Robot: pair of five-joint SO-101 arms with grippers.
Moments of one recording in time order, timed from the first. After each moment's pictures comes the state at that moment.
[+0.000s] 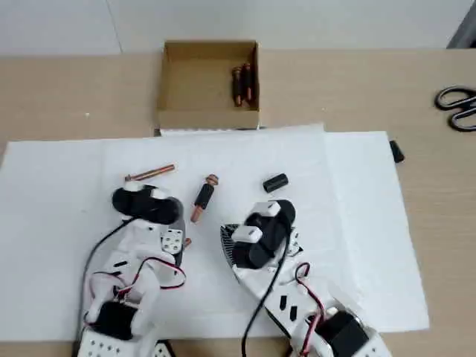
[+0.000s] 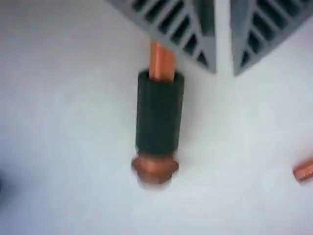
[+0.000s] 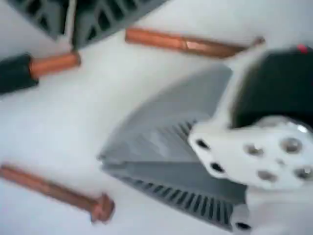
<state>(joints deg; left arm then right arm) 11.2 -103.6 96.5 48.9 6.3 -43.0 -104.3 83.8 49.3 -0.9</state>
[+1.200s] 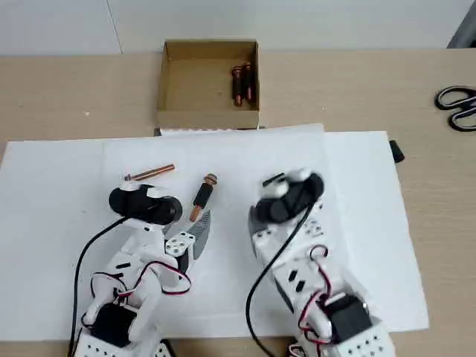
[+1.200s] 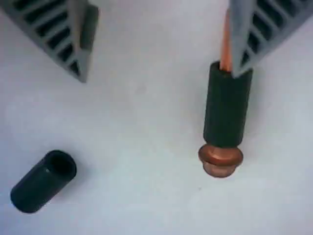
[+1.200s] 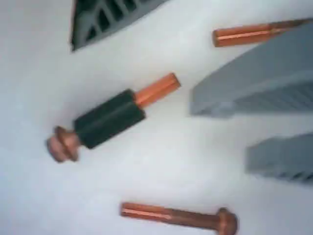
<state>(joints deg) 15.8 -103.5 90.2 55.1 12.6 -29.3 -86.9 74.5 49.3 -6.9</state>
